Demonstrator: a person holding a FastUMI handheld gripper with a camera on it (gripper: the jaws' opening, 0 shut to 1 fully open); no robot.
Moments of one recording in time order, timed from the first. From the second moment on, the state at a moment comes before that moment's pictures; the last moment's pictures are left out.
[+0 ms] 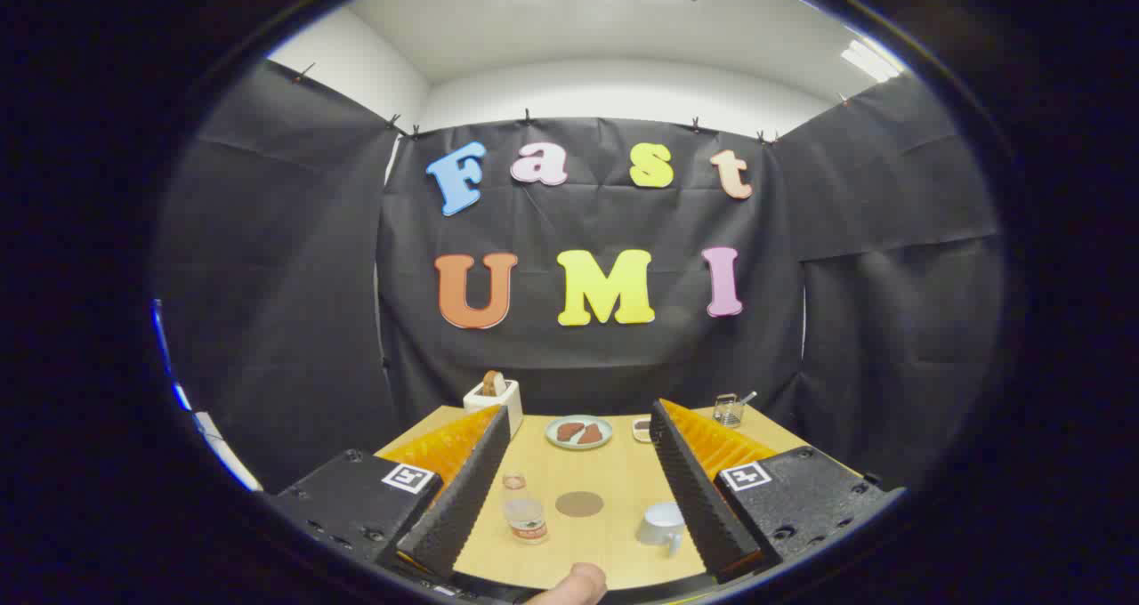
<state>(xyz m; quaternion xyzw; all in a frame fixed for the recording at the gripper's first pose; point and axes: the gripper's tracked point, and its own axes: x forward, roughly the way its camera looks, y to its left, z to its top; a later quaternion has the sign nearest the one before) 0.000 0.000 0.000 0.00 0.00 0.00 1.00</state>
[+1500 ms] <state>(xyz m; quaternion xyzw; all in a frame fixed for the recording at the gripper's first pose) 0.002 0.053 -0.036 0.01 0.01 0.02 1.00</state>
